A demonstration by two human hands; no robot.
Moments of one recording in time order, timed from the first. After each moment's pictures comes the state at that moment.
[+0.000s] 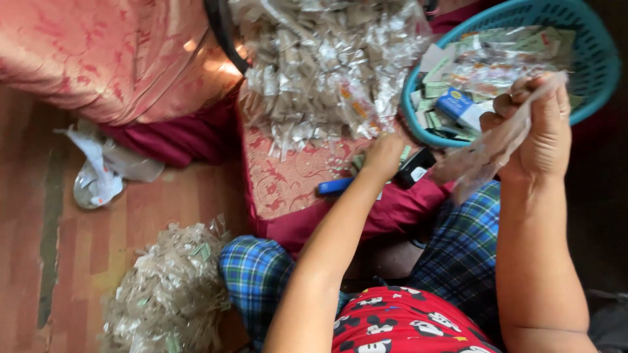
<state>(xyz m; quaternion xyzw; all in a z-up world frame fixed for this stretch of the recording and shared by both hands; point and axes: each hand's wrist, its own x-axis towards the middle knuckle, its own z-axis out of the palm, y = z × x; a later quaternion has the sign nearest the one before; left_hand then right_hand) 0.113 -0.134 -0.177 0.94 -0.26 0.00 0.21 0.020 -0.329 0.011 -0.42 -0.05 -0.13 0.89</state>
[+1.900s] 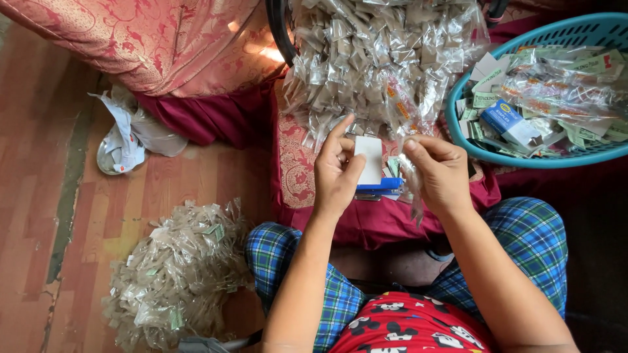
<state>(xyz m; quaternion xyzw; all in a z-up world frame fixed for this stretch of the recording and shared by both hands) -0.004 0.019 -0.002 0.65 -0.07 0.16 0.74 0.021 -0.157 -0.039 -0.56 0.03 -0.12 0.82</state>
